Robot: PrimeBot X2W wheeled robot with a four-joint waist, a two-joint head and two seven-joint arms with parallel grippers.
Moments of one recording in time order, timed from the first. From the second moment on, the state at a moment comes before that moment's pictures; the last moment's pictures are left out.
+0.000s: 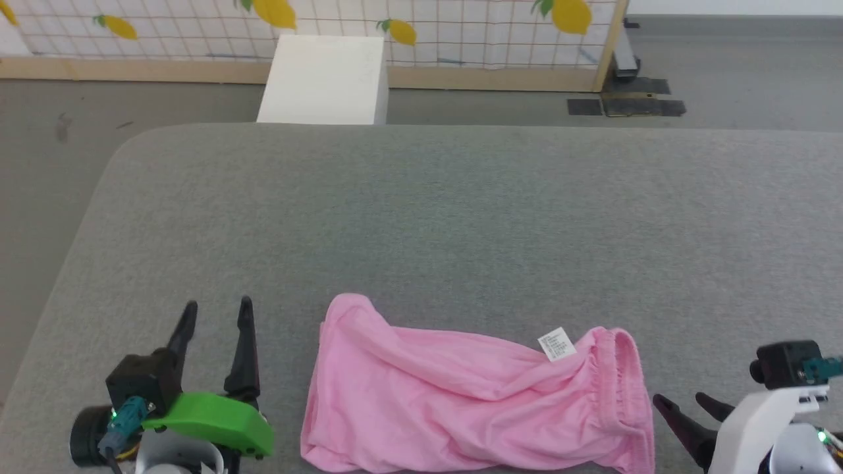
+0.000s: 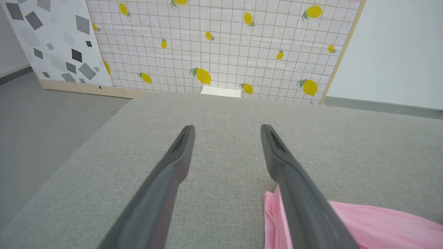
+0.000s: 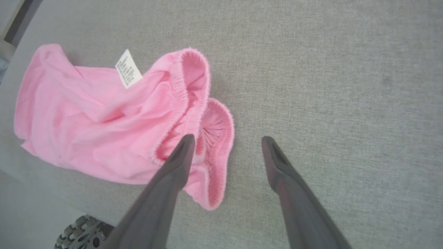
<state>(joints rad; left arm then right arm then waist) 0.00 0.47 -0.40 -0.11 -0.59 0.35 -0.19 0.15 -0.22 -0.06 -0.17 0.50 0.13 0.71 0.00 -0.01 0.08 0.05</state>
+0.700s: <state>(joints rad) -0.03 0.46 -0.41 -0.21 -0.53 0.37 -0.23 0.01 -0.27 0.05 0.07 0.59 0.13 0.85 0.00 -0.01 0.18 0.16</state>
